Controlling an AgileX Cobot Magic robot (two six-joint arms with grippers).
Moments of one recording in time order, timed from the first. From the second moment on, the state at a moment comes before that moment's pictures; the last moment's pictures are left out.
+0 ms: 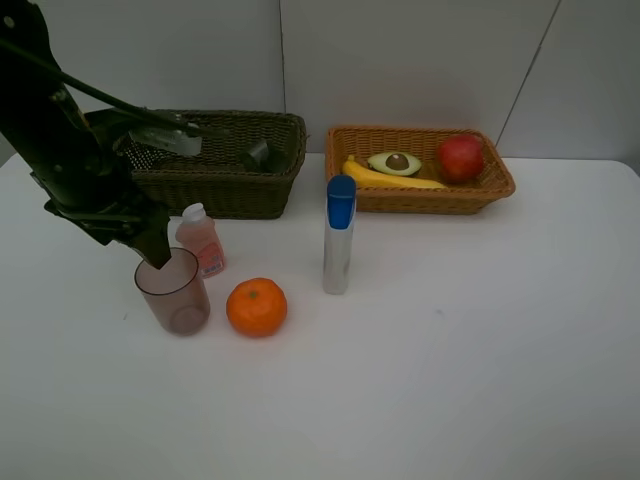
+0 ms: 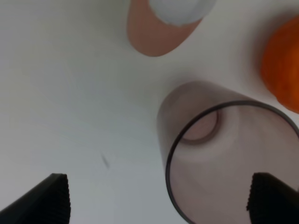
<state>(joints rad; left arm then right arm) -0.30 1.68 -1.02 -0.17 0.89 0.22 0.01 0.00 -0.52 -0.07 1.04 0.04</state>
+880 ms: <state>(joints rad) -0.30 1.83 -1.02 -0.18 0.83 0.22 0.01 0.00 -0.52 -0.07 1.04 0.04</state>
